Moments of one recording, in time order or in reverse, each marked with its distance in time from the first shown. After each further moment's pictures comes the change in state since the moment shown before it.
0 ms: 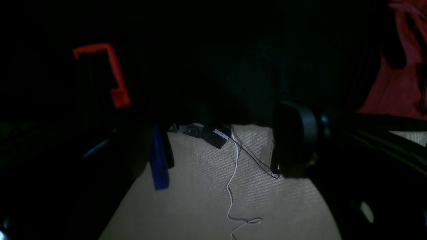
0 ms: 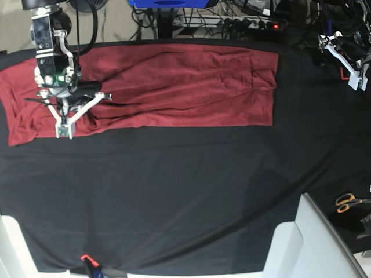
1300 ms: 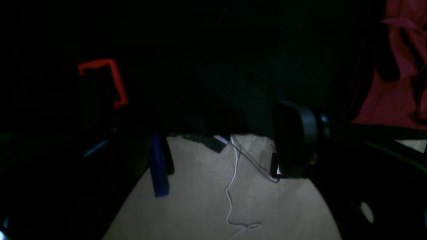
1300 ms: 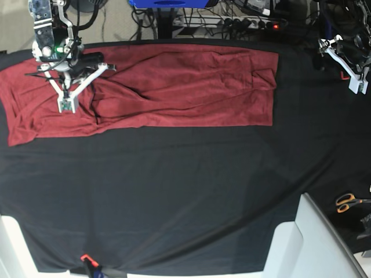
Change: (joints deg) left arm -1.2 0.0 0.0 0.0 0.0 0.0 0.1; right arm -10.3 0.0 -0.3 10.9 0.0 0.1 -7.8
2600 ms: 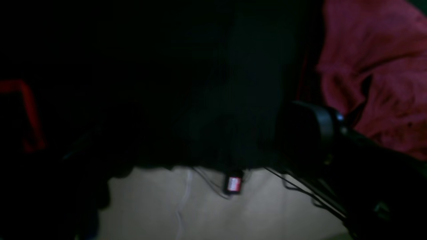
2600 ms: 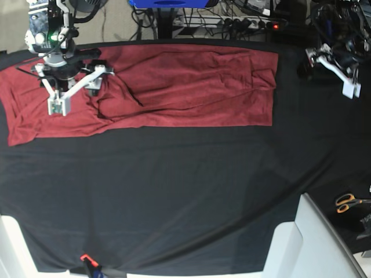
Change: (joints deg) left arm -4.4 2.0 0.0 -7.1 -11.6 0.0 3.3; right arm -5.1 -2.7 2.3 10.8 0.0 0.0 4.0
